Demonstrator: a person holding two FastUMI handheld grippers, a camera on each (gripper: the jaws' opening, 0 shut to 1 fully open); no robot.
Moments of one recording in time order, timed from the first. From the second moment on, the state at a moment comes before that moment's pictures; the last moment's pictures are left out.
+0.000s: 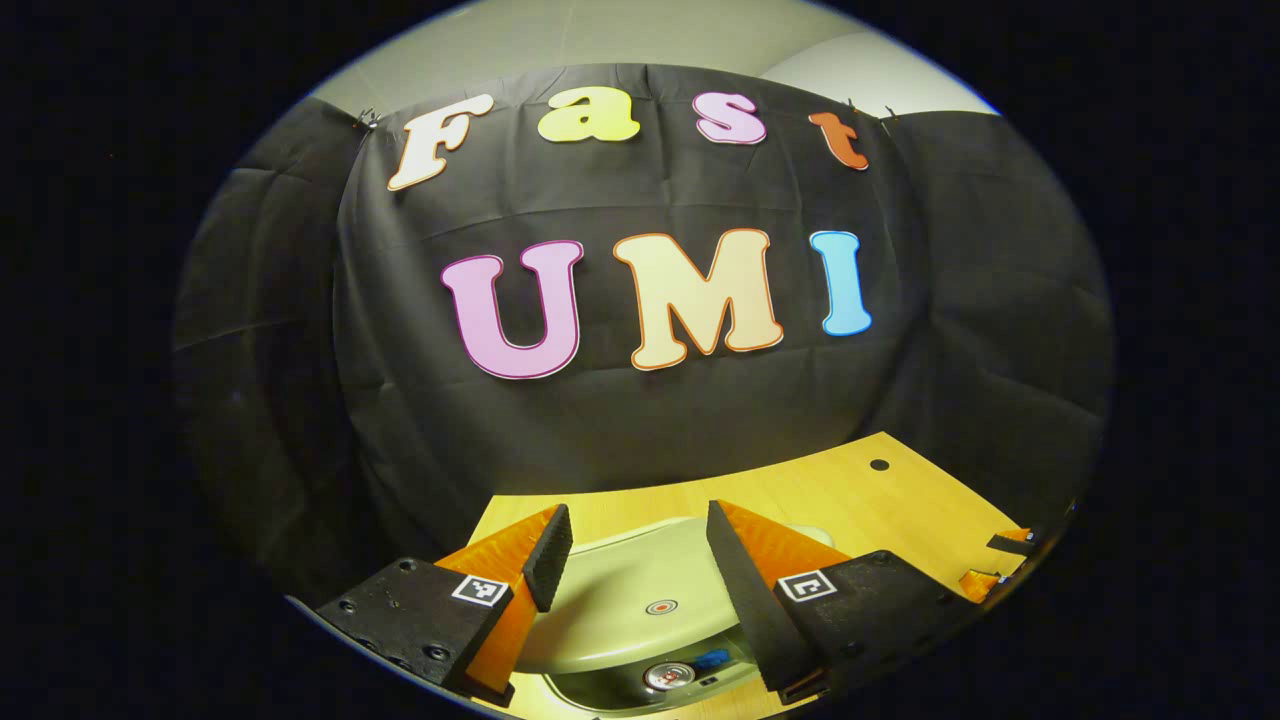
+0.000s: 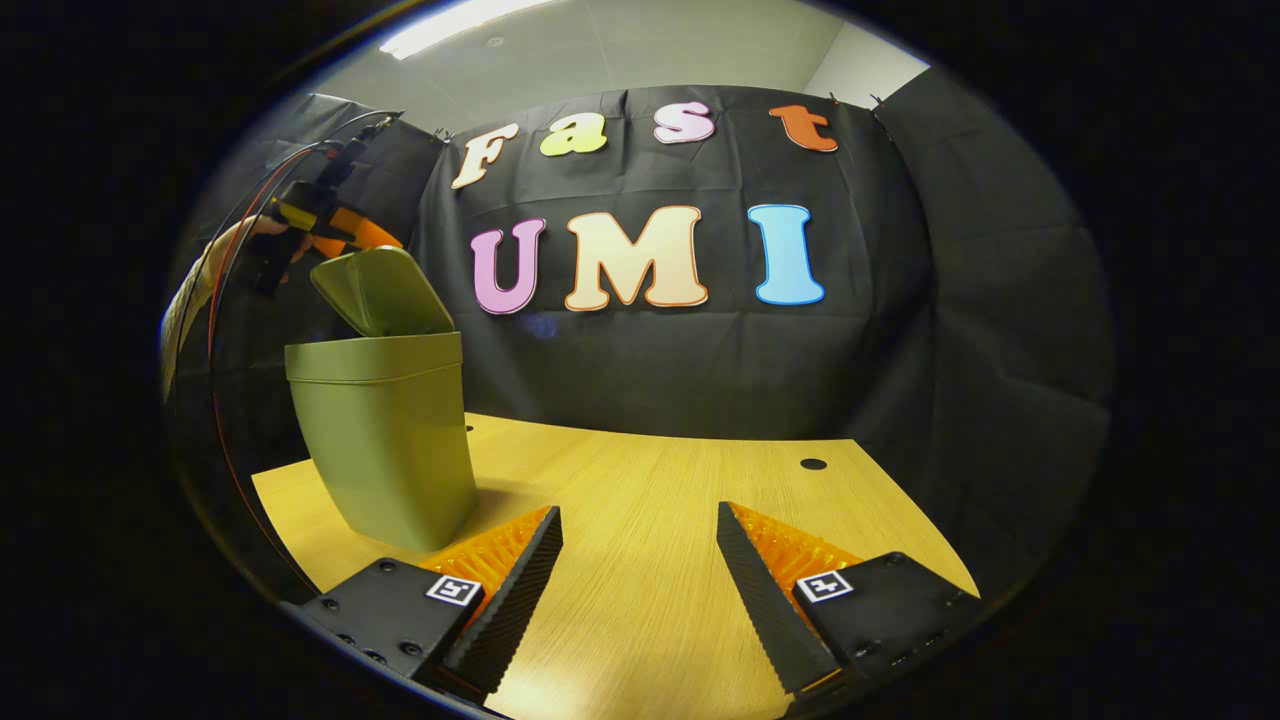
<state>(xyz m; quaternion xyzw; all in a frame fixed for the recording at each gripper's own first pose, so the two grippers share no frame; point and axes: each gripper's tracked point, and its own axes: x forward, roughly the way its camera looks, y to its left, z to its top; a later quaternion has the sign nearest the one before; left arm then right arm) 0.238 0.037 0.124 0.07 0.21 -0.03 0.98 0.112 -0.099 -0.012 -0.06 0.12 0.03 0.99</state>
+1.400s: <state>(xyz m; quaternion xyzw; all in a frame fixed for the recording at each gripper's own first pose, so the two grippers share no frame) 0.168 0.016 0.055 0.04 0.10 0.00 0.99 0.106 -0.098 -0.009 -0.05 0.12 0.05 0.99</state>
